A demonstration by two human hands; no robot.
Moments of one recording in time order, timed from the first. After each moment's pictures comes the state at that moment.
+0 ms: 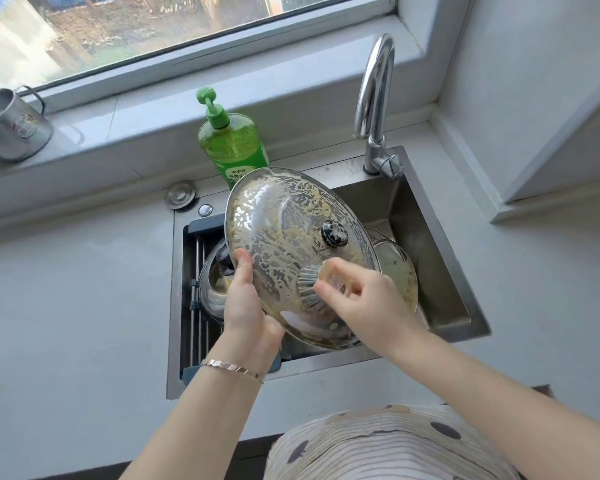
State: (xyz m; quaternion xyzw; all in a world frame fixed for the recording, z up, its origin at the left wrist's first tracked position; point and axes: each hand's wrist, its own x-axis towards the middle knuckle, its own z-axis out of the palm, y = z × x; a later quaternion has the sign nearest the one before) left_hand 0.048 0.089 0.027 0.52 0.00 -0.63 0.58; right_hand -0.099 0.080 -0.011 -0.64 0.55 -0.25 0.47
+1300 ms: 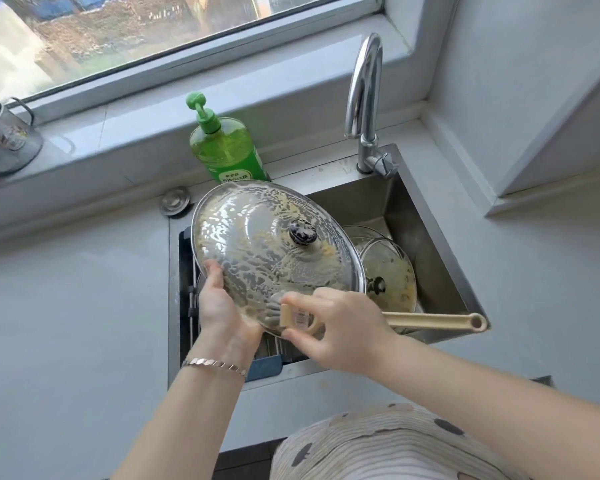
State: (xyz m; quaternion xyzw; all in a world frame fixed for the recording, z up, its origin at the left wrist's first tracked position) left_hand 0.067 0.084 0.032 0.55 0.06 -0.58 0.59; right_hand -0.077 0.094 -0.021 -0.83 0.42 -0.23 0.27
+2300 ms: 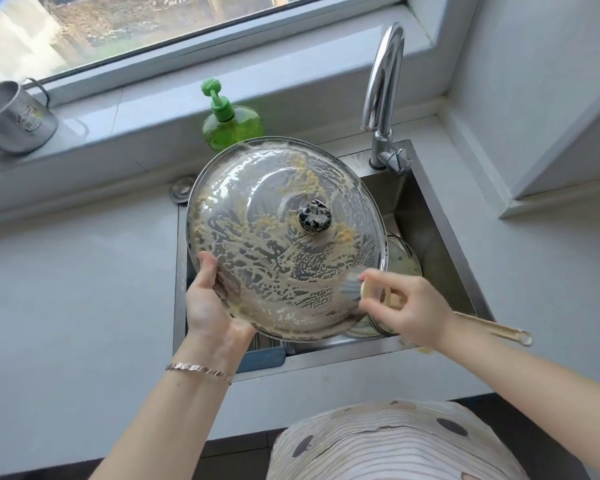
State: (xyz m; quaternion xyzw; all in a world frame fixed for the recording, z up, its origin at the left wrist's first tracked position) left_hand 0.085 0.098 0.031 0.52 0.06 -0.57 0.64; right_hand -0.149 0.074 -0.052 -0.71 0.48 -0.25 0.45
